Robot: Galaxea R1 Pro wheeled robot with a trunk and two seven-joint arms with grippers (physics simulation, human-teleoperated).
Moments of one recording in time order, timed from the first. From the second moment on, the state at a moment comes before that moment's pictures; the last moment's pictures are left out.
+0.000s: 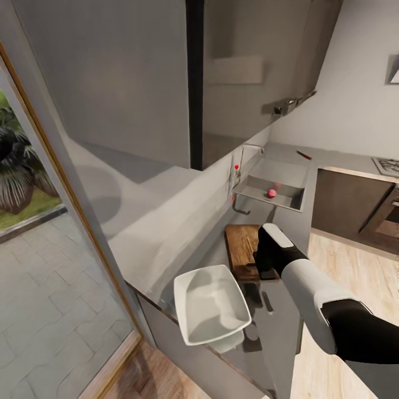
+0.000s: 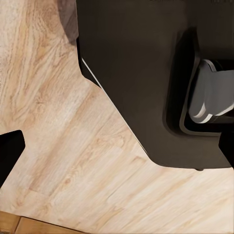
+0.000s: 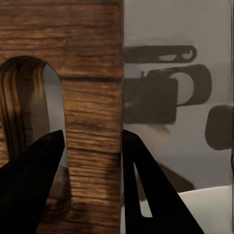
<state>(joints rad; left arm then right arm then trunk) 0.00 -0.01 0.00 -0.03 0.00 -0.04 0.00 -1.12 0.03 0.15 -0.48 -1.58 -0.10 -1.31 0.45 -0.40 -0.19</state>
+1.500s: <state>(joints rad) 0.00 -0.01 0.00 -0.03 0.00 -0.04 0.00 -1.13 0.03 0.15 -0.52 -1.58 -0.10 -1.31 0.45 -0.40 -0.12</state>
